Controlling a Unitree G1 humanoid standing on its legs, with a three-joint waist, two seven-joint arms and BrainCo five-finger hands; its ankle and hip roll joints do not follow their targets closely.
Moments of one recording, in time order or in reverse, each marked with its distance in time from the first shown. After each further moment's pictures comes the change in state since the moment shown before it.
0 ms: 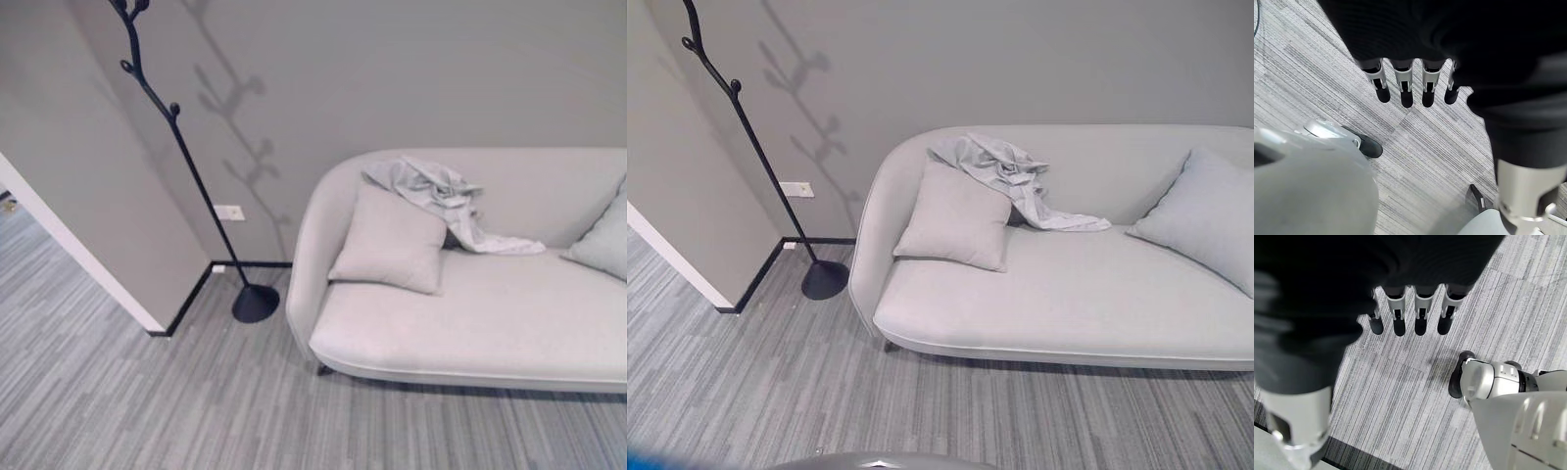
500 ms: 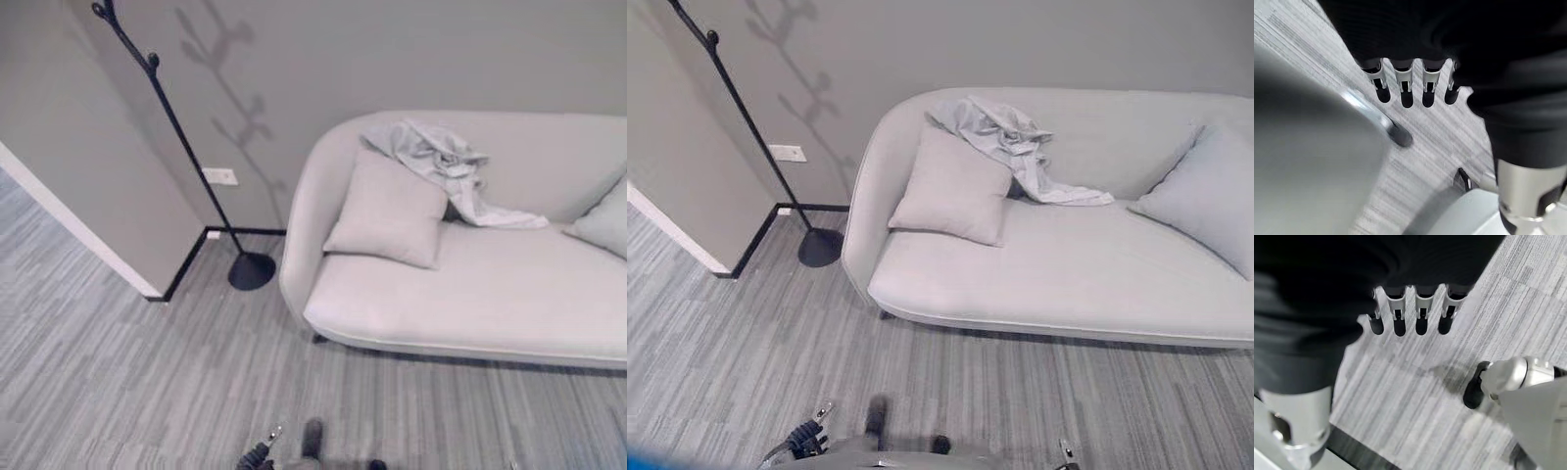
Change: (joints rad) left arm -0.097 -0.034 -0.037 -0.073 -0.092 -0.037 0.001; right arm -0.133 -0.013 0.061 -0.032 -0.011 -0.029 -0.027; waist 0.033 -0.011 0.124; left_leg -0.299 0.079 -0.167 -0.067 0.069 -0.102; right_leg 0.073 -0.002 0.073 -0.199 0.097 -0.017
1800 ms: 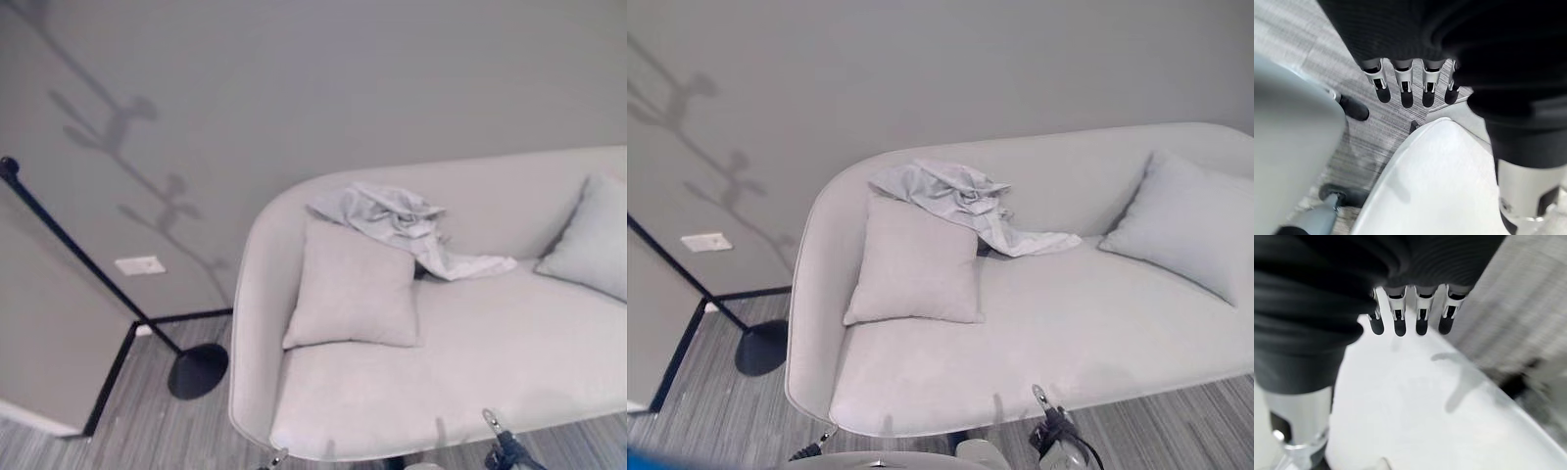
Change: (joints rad) left arm 0.072 -0.022 0.016 -0.016 0.091 -0.036 0.078; right arm 0.096 0.061 0.186 -0.516 -0.352 -0.154 -0.164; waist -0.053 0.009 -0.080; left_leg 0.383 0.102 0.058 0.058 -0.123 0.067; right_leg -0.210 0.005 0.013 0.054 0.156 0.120
